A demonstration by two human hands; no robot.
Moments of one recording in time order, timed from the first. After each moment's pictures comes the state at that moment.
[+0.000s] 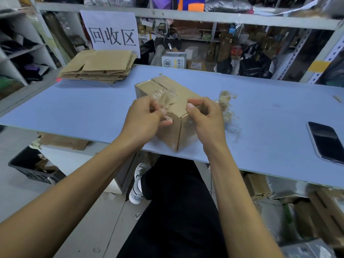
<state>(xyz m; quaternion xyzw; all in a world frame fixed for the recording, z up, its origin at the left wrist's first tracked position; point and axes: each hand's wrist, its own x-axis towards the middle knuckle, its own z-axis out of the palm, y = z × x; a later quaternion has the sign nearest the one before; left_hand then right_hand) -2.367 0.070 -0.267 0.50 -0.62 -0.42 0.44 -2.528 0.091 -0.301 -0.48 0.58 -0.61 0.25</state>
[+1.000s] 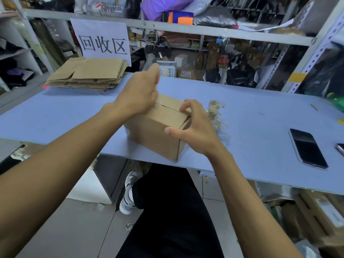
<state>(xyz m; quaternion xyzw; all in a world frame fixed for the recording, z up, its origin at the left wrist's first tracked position) -2.374 -0.012 -0.219 0.42 -0.85 -0.05 0.30 -2.545 0.095 -0.281 -0.63 0.61 -0.44 0.21</state>
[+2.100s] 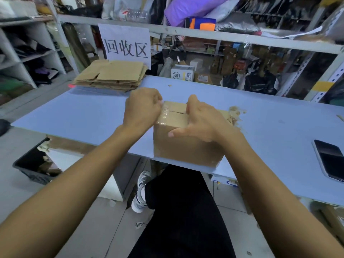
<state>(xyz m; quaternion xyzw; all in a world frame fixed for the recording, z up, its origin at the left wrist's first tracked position) -2.335 0.019 -0.240 0.57 -0.72 -0.10 0.37 -2.514 0.065 -0.239 -0.76 0.62 -0.16 0.06</state>
